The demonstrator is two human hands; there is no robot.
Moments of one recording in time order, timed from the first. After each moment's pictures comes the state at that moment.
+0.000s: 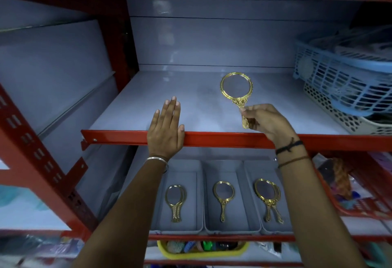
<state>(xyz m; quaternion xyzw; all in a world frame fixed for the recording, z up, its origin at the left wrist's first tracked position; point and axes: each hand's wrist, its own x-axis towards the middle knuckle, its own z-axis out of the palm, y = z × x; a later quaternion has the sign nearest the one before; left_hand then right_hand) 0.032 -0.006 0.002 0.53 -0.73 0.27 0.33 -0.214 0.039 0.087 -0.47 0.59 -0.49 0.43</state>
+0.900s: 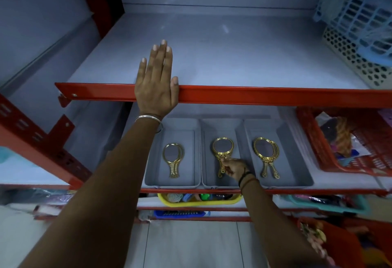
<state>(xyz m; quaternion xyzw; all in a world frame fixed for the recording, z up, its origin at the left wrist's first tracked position) 0.031 -0.015 -0.007 0.52 -0.70 0.32 0.37 -0.193 0.075 -0.216 -0.15 0.69 -0.37 0.60</state>
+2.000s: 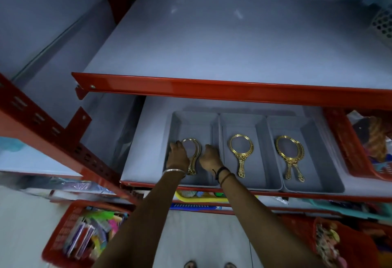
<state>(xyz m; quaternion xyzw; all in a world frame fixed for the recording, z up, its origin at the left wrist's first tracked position) 0.053 0.031 -0.206 0.72 -0.64 -0.26 0.04 -0.060 0.035 -0.203 -0.50 0.73 -0.14 0.45</state>
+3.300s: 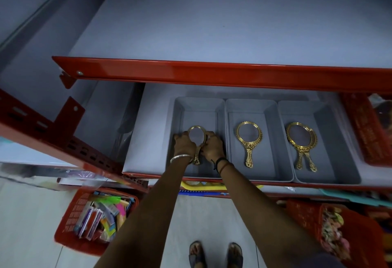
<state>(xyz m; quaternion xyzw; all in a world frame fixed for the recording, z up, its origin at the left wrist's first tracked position) 0.045 0.011 -0.221 0.75 -0.54 -0.37 0.09 -0.048 0.022 -0.243 -0.46 0.73 -0.26 0.43</state>
